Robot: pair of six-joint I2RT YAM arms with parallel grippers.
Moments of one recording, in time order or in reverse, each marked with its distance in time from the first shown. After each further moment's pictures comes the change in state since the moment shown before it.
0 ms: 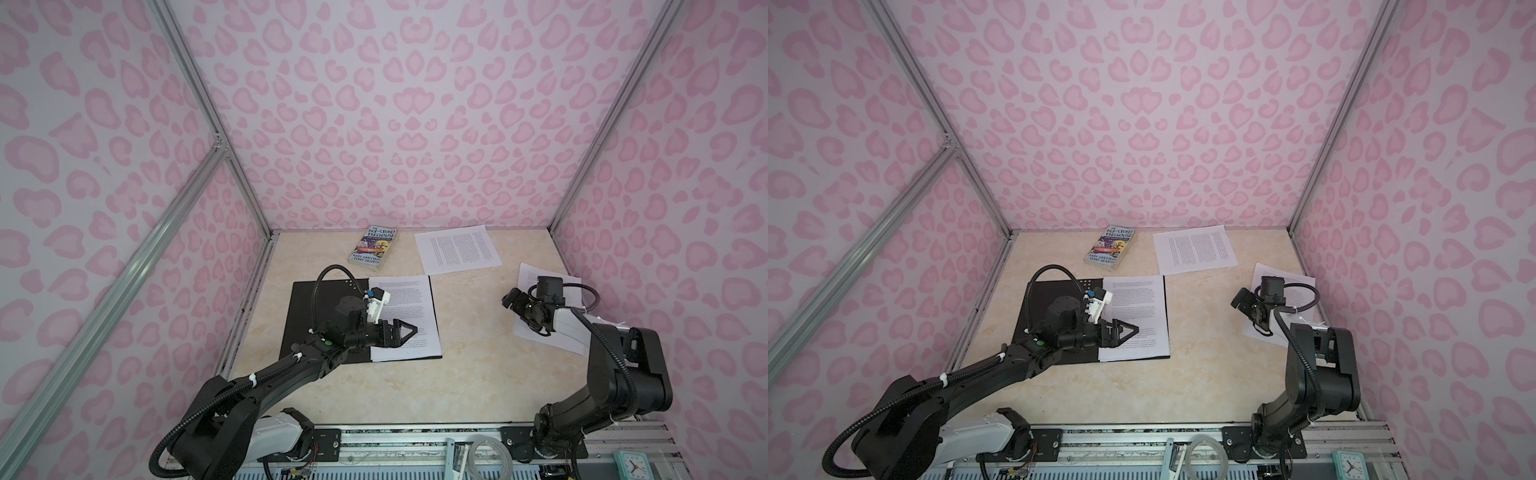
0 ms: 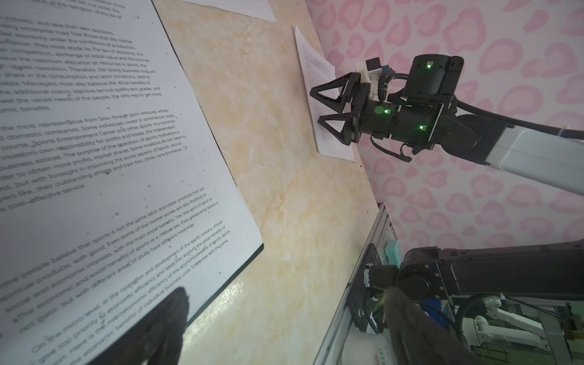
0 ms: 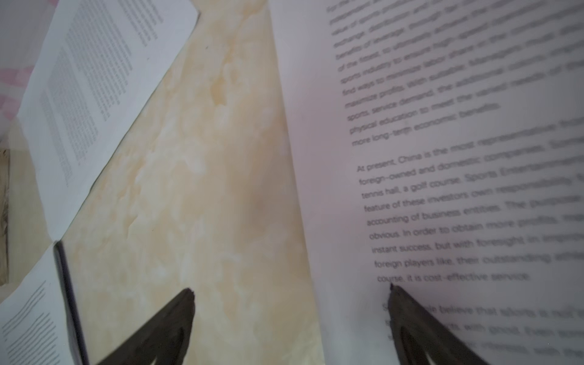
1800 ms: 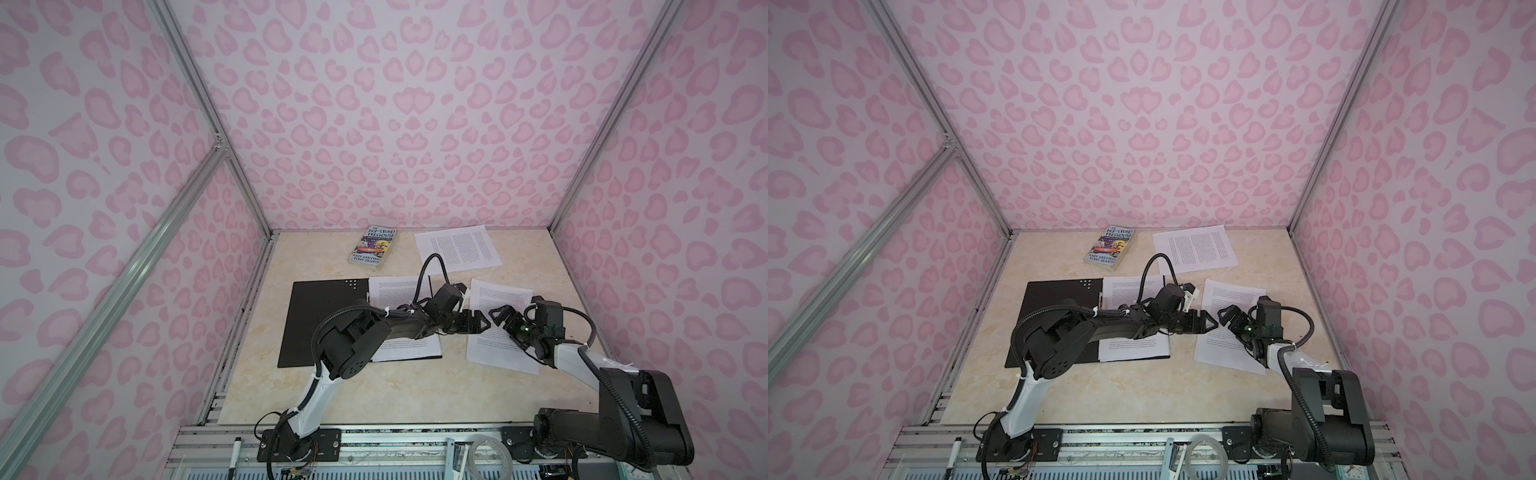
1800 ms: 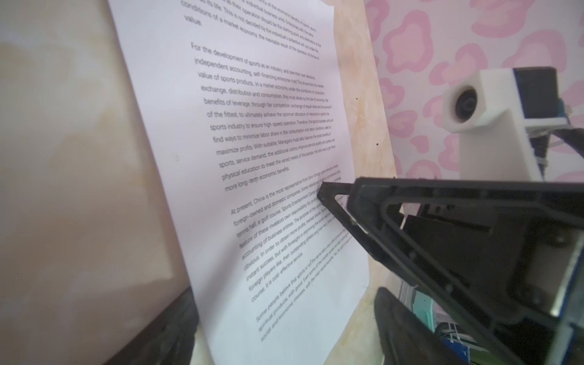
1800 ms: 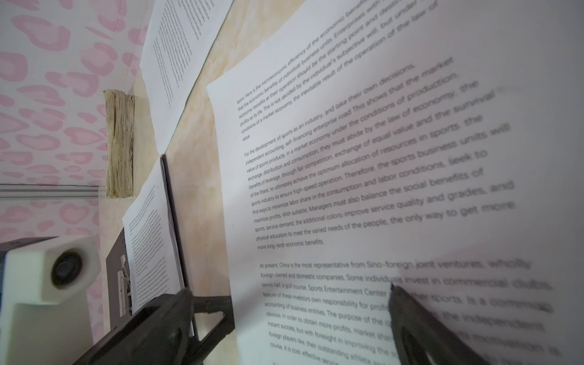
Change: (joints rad) left arm -0.330 0.989 0.852 0.040 -0.136 -0.179; right arm 0.040 -0.261 -0.312 0.186 -0.204 0.162
